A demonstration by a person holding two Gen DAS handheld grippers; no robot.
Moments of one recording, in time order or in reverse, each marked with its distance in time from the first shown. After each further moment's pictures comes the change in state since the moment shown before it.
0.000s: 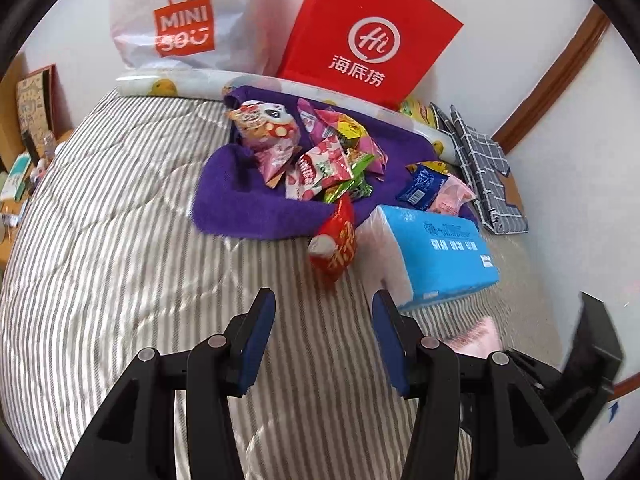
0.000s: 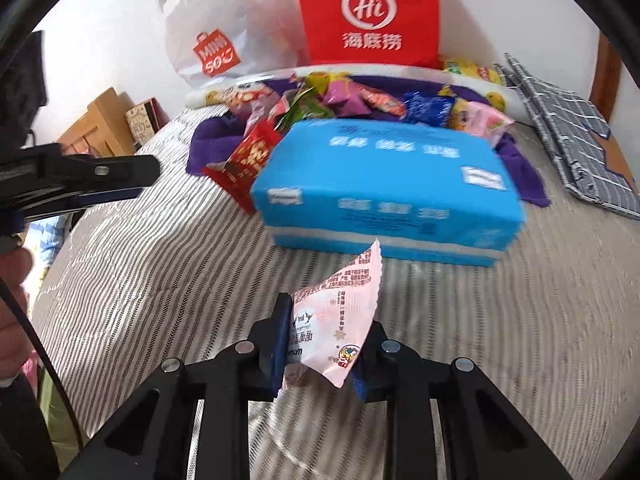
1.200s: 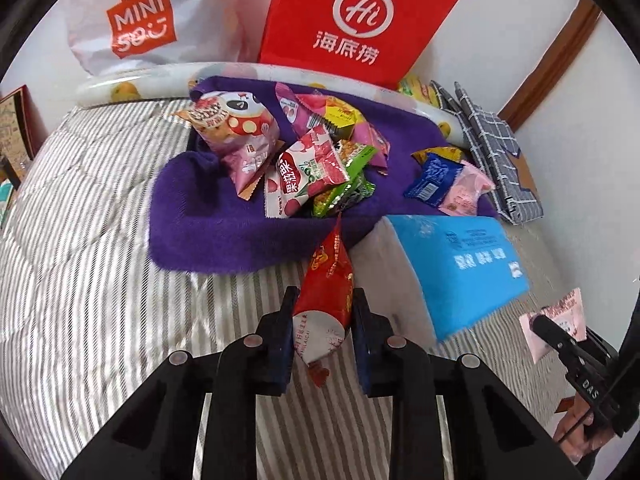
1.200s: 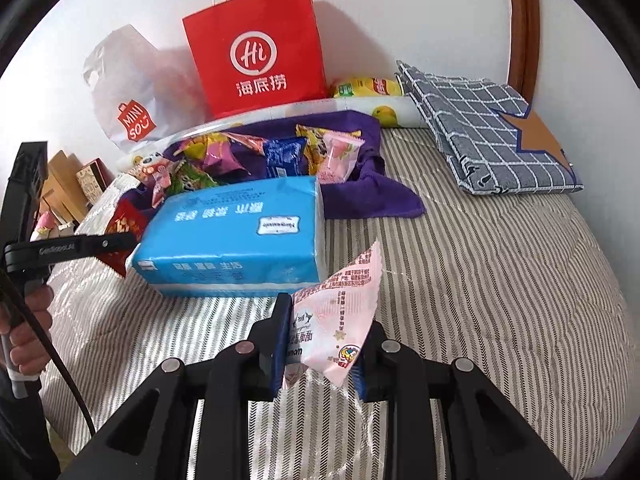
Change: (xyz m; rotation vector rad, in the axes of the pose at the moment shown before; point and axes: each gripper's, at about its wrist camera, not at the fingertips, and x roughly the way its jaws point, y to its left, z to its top) left arm 0.042 -0.007 0.017 0.064 0.044 0.005; right arm -0.044 -0.084 0.009 0.154 -0.096 -0.121
